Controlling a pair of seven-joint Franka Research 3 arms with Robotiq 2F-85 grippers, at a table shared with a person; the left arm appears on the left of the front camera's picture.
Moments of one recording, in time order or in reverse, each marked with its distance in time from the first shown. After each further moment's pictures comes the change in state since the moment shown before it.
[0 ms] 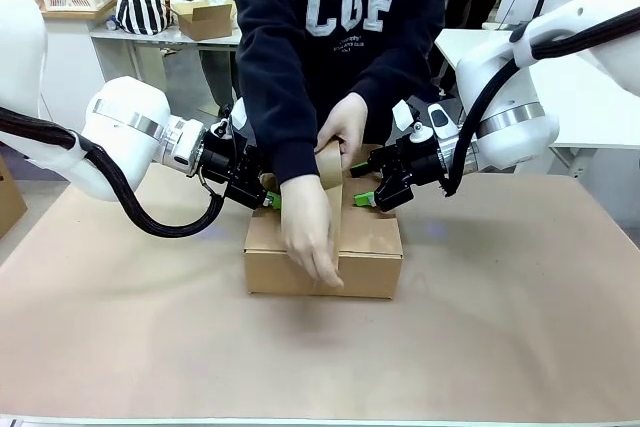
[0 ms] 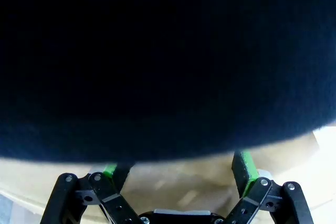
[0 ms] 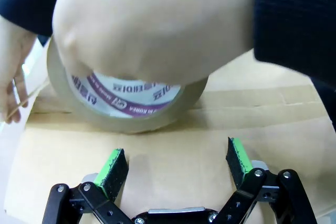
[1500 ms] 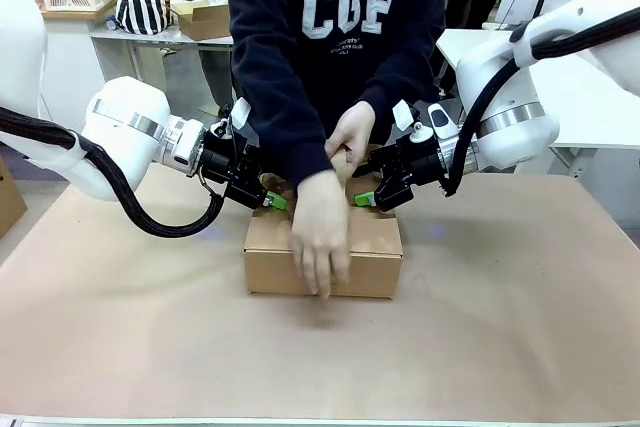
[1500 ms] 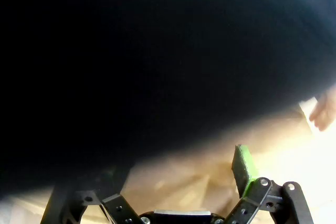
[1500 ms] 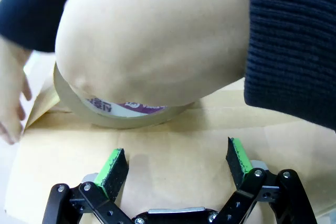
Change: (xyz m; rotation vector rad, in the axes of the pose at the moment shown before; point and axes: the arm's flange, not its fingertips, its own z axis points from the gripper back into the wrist) left arm 0.000 0.000 0.000 0.000 0.000 0.000; right arm 0.000 0.000 0.000 0.000 0.000 0.000
